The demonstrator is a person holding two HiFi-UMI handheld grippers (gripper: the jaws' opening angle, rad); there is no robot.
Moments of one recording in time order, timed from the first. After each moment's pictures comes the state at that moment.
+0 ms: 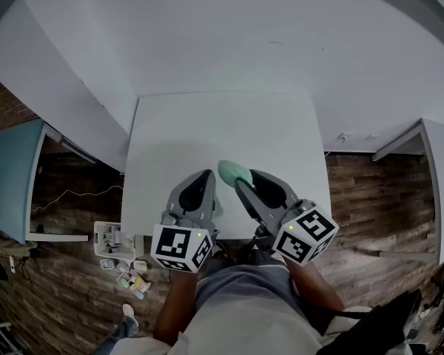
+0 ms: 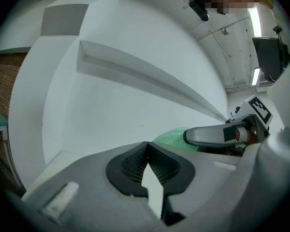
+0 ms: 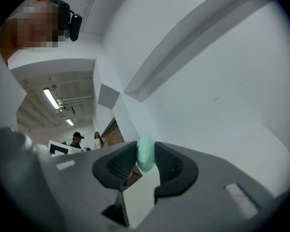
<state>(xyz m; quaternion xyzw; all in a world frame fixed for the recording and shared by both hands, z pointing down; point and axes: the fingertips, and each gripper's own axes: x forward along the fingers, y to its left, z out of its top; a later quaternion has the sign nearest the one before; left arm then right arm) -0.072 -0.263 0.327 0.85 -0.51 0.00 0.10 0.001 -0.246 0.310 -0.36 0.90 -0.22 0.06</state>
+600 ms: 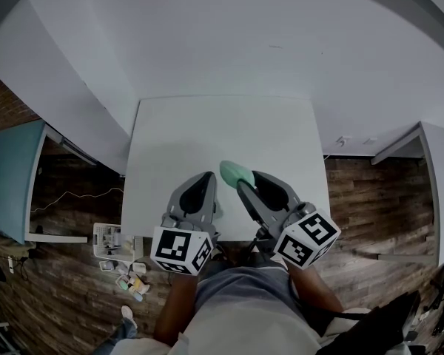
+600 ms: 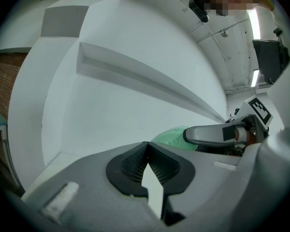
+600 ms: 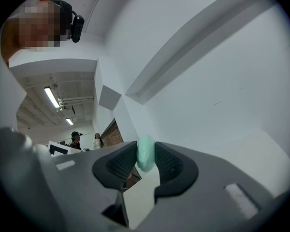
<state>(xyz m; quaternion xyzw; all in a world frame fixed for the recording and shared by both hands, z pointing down) -0.072 -0.259 0.317 0.86 -0.51 -0.01 0.10 0.002 -0.243 0.297 -0.37 0.90 -0.21 0.06</state>
